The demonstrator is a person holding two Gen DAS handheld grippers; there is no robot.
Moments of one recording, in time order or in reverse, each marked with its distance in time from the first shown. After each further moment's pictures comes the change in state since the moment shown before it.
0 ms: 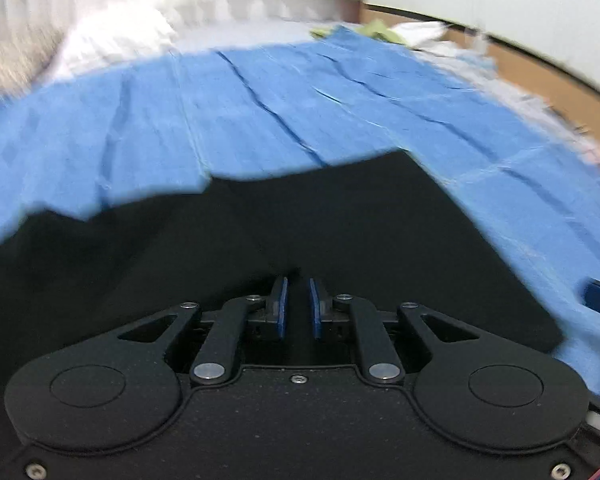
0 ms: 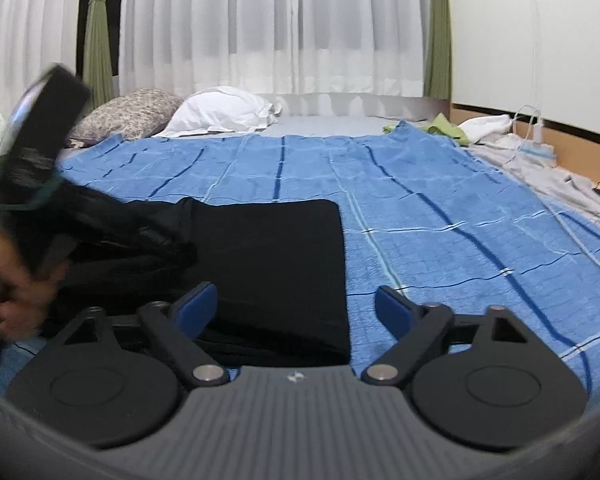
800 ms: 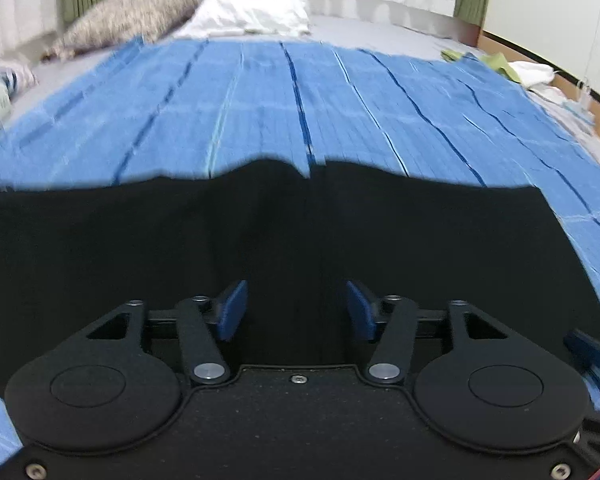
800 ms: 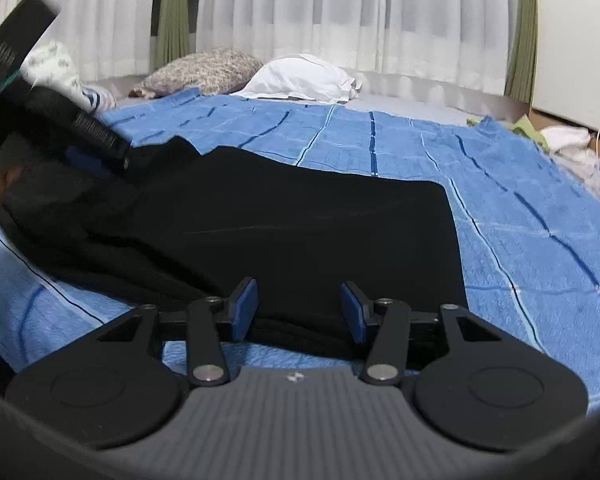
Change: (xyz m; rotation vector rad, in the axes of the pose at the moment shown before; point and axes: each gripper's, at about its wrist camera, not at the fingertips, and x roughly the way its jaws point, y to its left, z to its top) left arm -0.077 0.115 -0.041 -0.274 0.051 0.139; right arm 0.021 0.049 -0.013 -0.136 0.083 0.175
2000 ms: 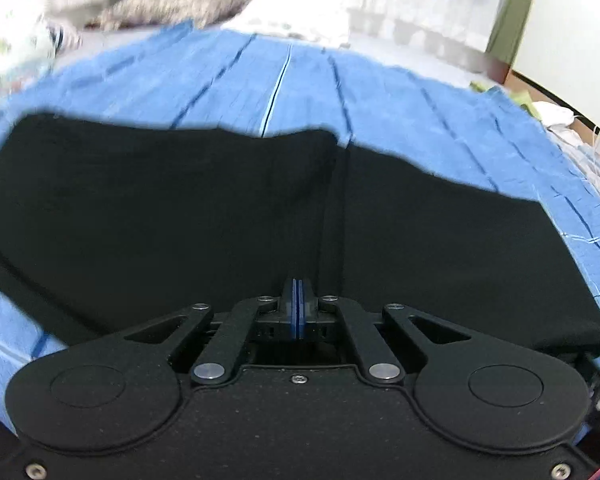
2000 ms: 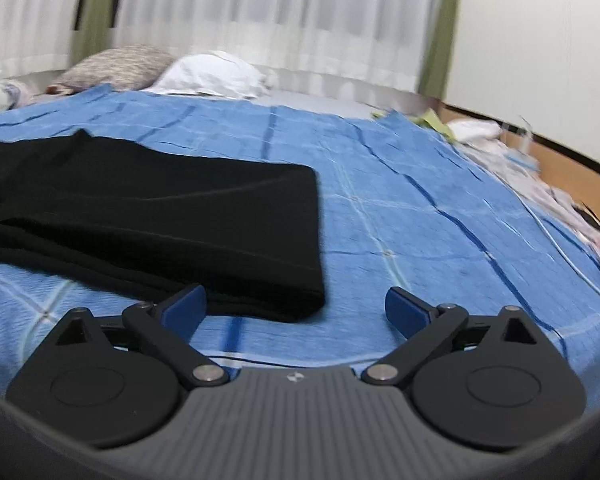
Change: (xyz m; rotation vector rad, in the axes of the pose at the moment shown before) left arm -0.031 0.031 -0.052 -0.162 -0.042 0.026; right arm -0.022 -0.029 -0.015 0.032 0.011 -0.307
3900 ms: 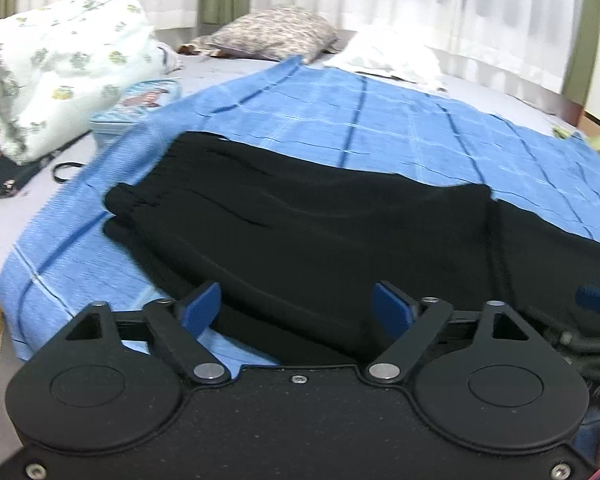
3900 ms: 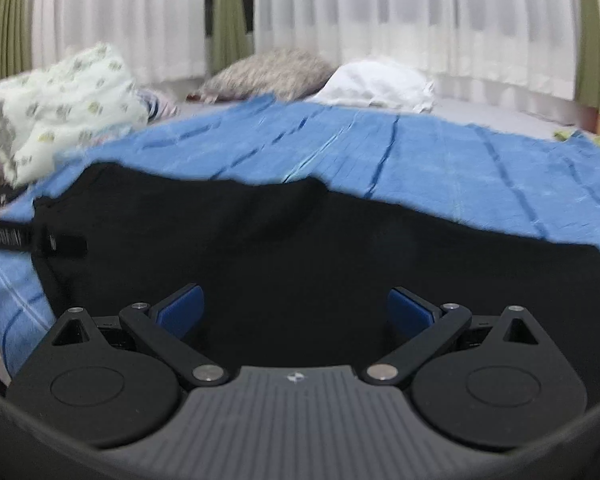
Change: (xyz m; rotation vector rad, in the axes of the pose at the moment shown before) left arm -0.048 0.112 0.002 -0.075 -0.138 0.236; right arm 0.054 0.183 0.066 -0.078 0.016 0.473
